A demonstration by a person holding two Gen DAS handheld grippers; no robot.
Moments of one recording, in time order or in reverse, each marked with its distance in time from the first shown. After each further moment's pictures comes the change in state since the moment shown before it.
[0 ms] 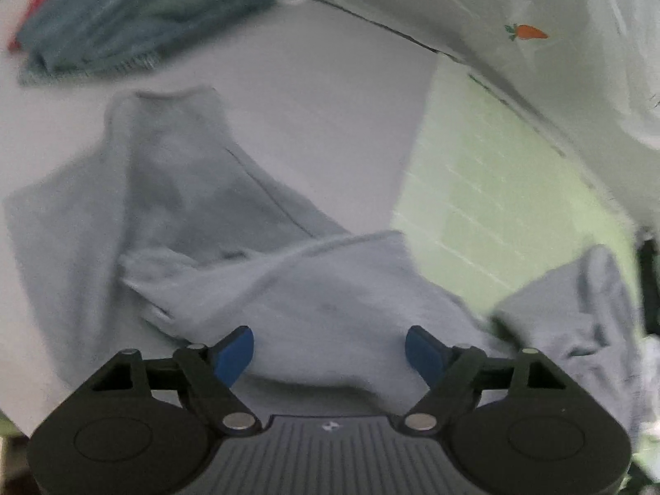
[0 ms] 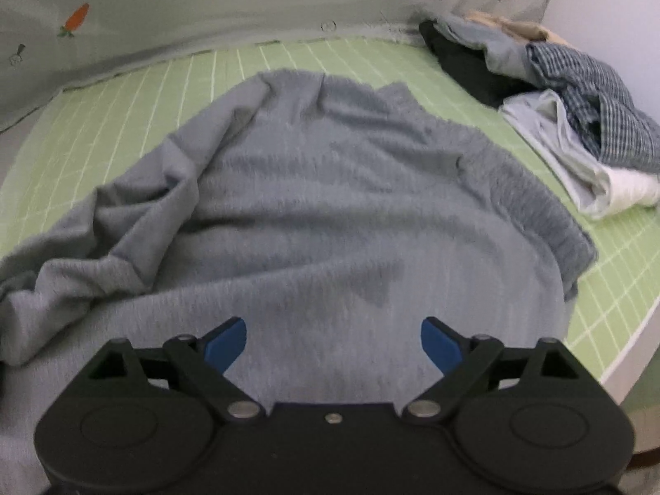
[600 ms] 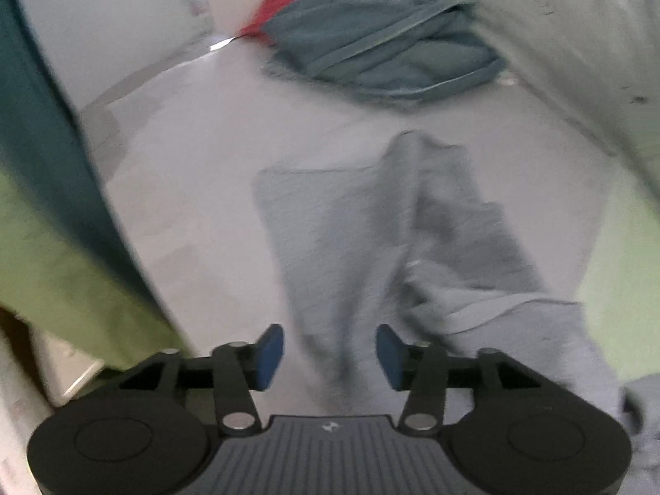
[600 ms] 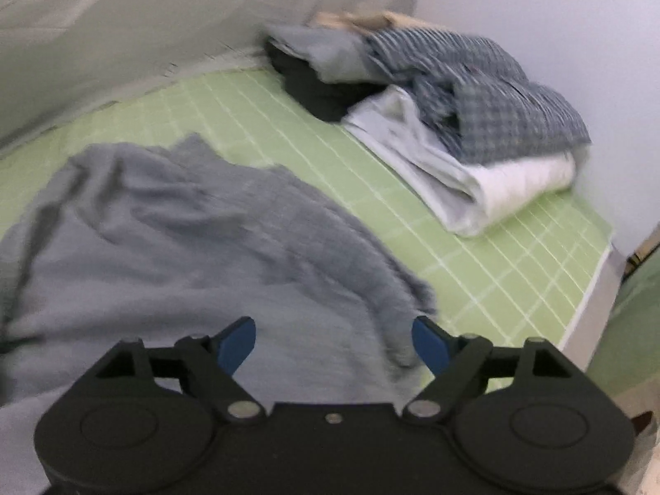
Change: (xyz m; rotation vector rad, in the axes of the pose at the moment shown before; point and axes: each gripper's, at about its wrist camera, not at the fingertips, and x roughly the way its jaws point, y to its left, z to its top) left arm -0.077 0.080 -0.025 -0.258 -0.190 0.403; right arm 0.022 -0.108 0.037 0.167 -0.095 -0.166
